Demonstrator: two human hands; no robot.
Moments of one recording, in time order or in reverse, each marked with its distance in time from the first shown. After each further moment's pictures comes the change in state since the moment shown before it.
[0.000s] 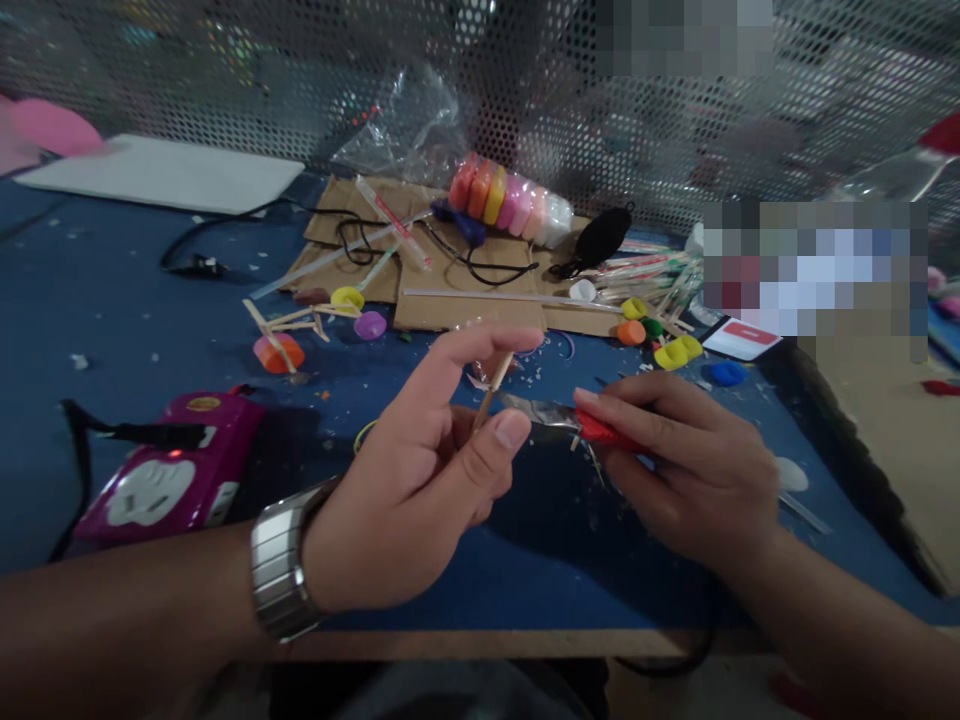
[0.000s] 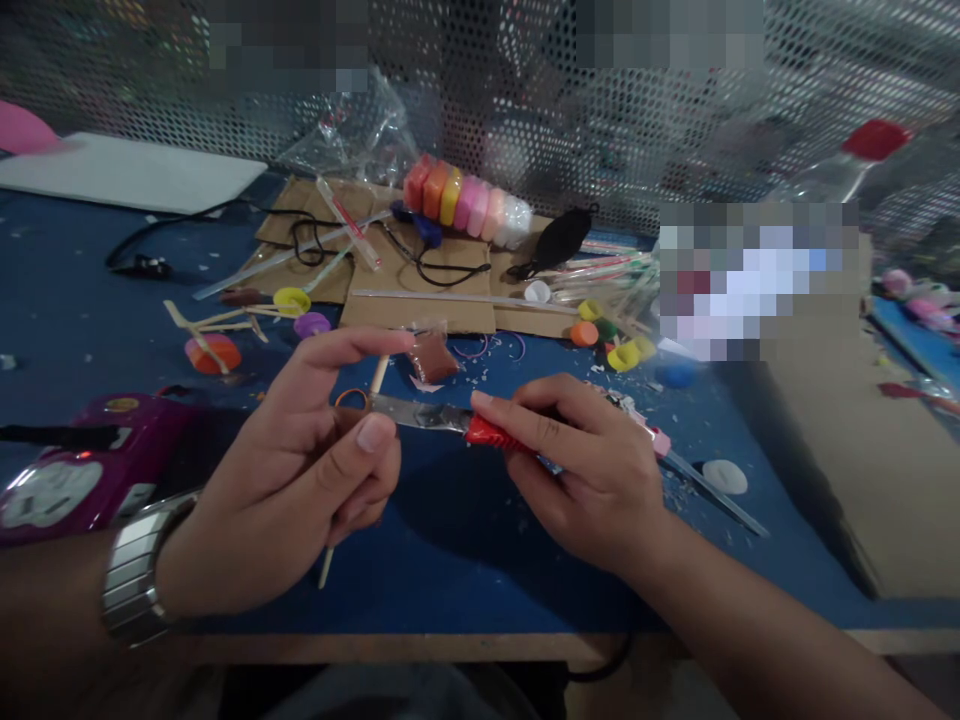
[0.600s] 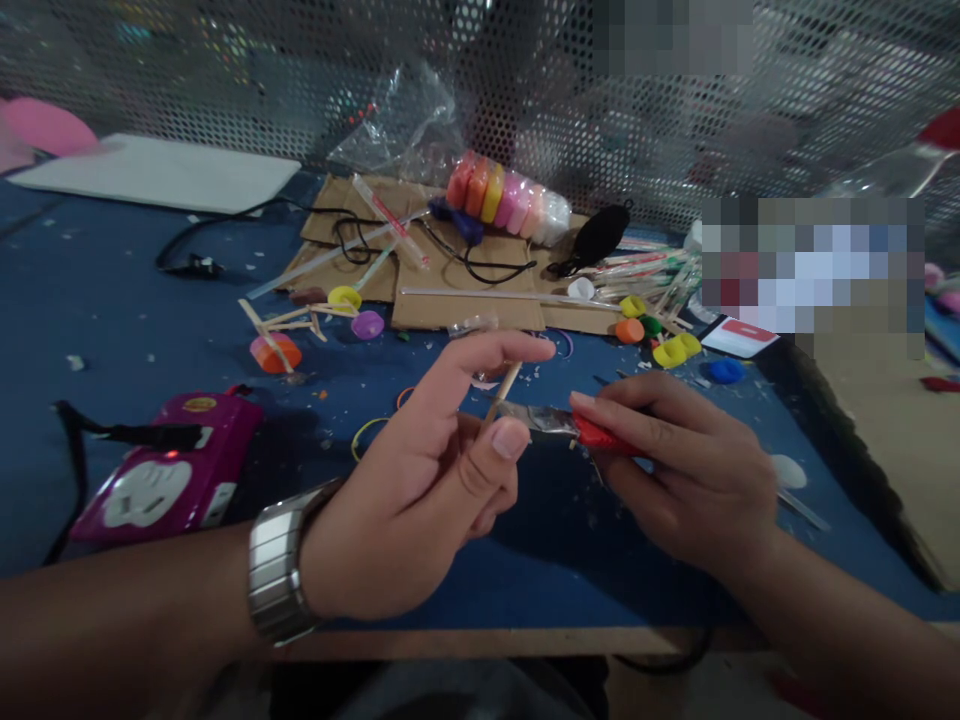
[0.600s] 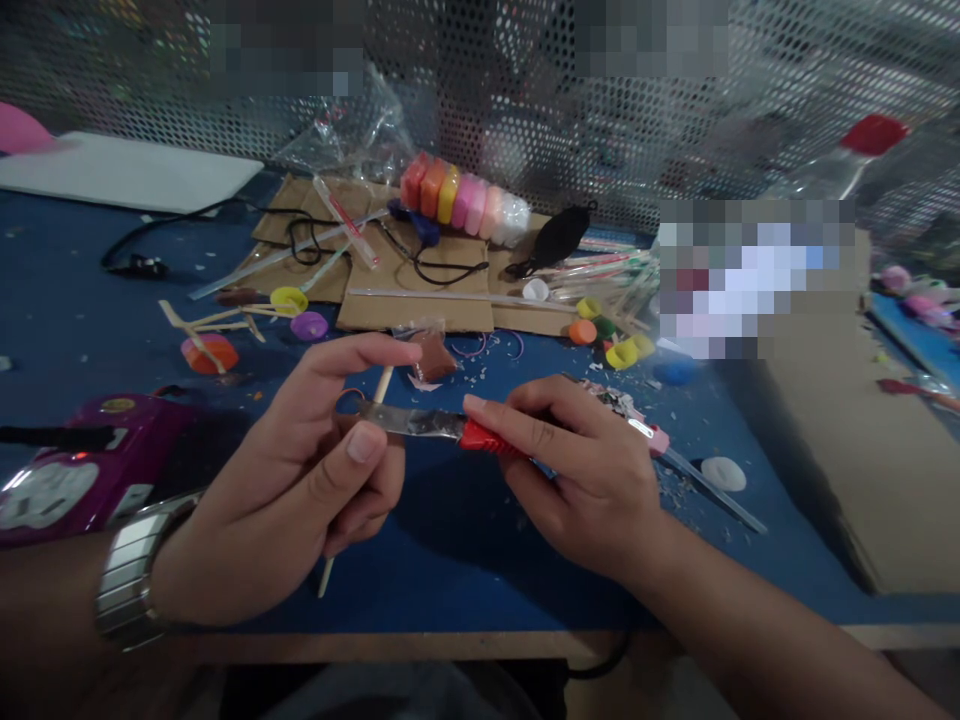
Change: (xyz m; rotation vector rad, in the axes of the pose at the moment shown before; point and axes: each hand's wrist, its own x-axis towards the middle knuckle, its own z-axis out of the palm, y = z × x) left_hand -0.001 0.003 0.002 0.024 -0.060 0.007; right_hand 0.001 -0.004 -0.002 0.040 -0.023 0.011
